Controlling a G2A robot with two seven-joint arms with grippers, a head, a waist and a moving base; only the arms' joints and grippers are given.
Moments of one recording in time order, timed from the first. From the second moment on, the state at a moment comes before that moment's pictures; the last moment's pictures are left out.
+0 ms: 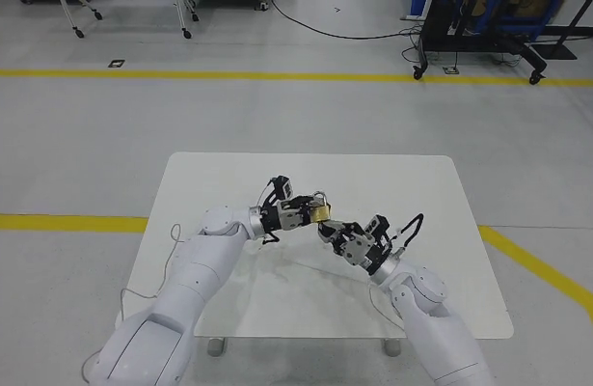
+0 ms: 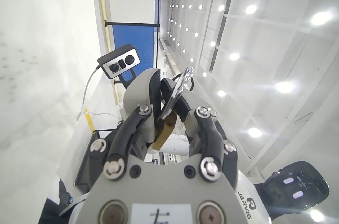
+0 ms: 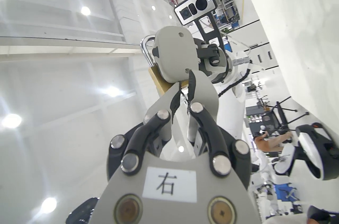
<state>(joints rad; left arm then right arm) 0.75 -1.54 -1.04 -0.55 -0.57 -0.28 -1.27 -1.50 -1.34 1.32 -1.53 0.85 0.12 0.59</state>
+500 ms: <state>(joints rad) 0.76 -1.53 -1.06 -0.56 -0.58 -0.35 -1.24 -1.47 -1.33 1.35 -1.50 1.04 0.28 0.66</state>
